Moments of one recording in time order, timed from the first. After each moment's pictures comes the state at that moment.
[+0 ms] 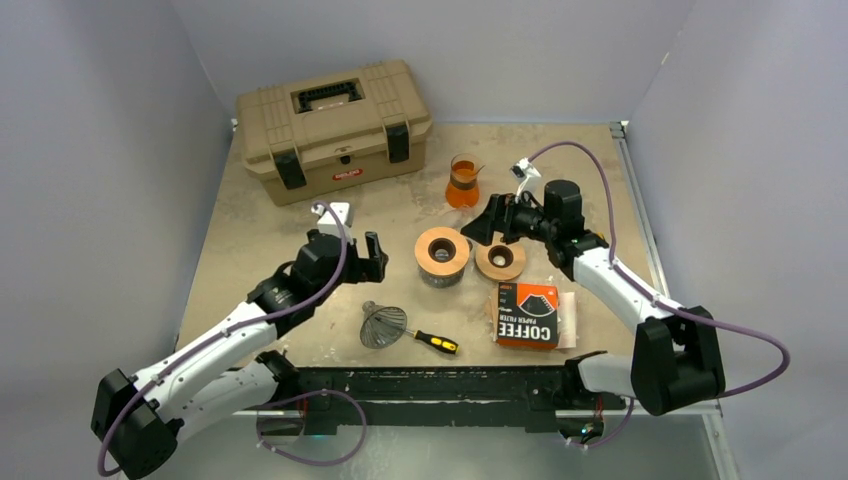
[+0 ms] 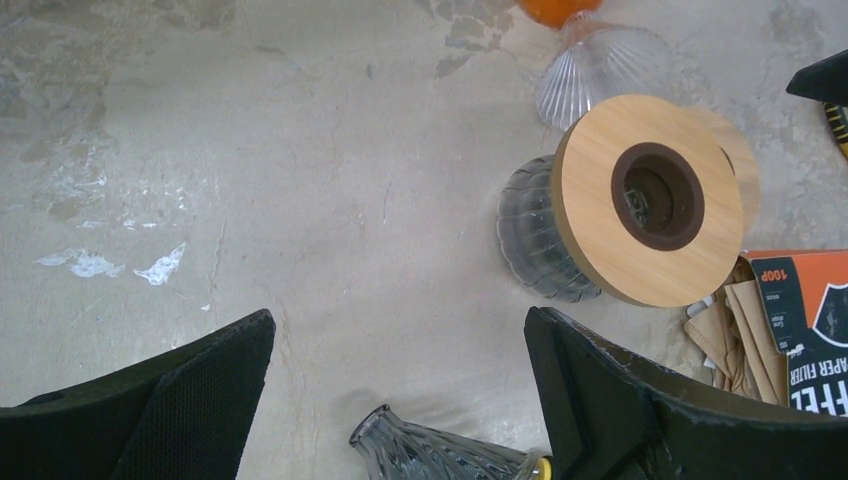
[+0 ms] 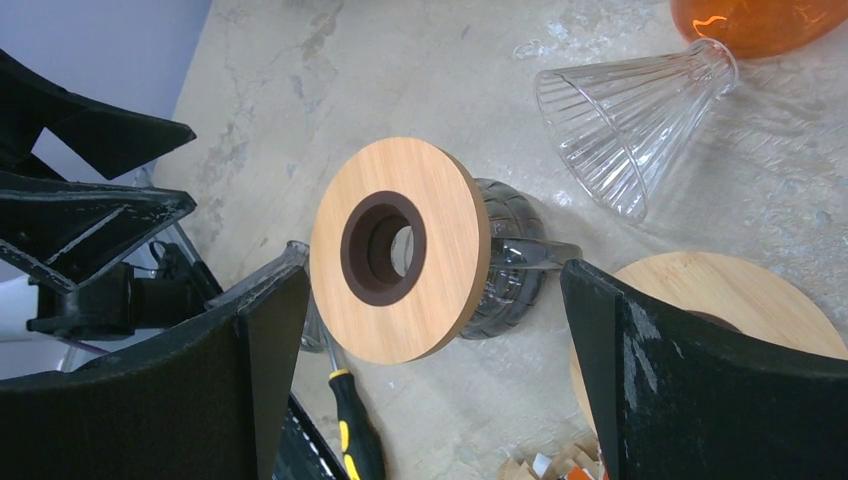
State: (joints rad) left arm -0.70 0.87 0.61 -0.23 -0.30 -0.48; right arm 0.27 1.28 0.77 0.07 -0.59 0.39
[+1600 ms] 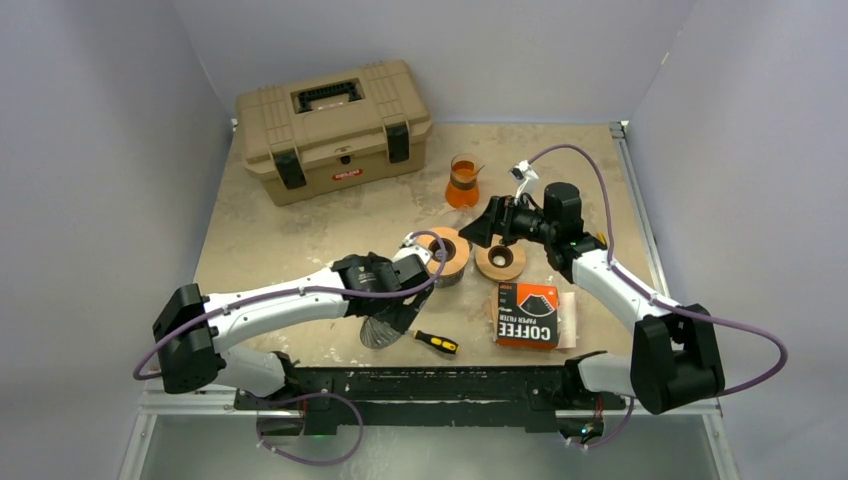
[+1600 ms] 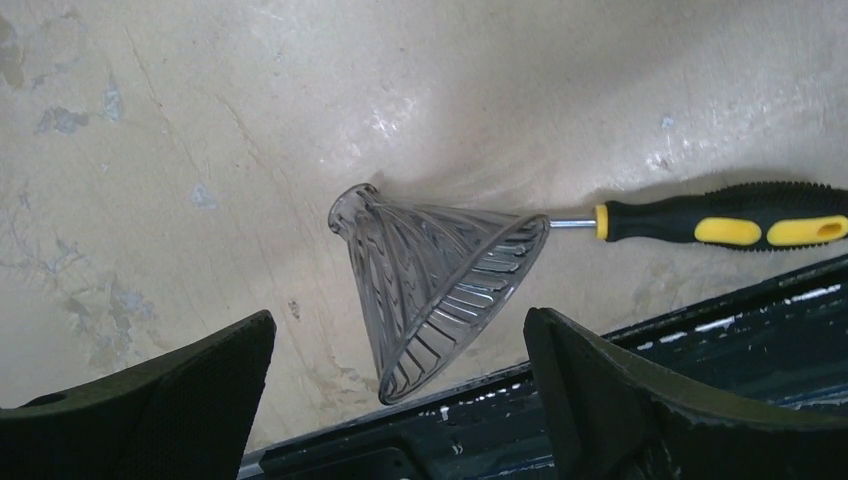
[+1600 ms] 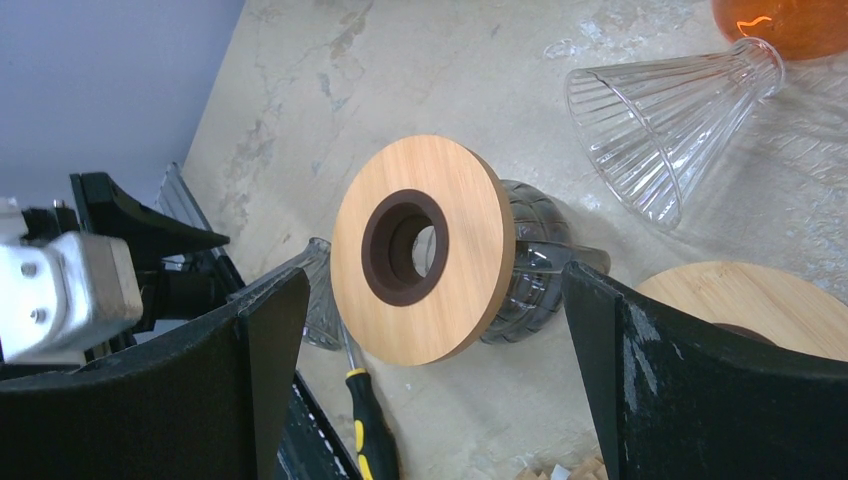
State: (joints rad) left arm -1.09 1.37 1.04 -0.93 -0.40 -0.49; right arm 0.27 1.28 0.73 0.14 -0.65 0.43
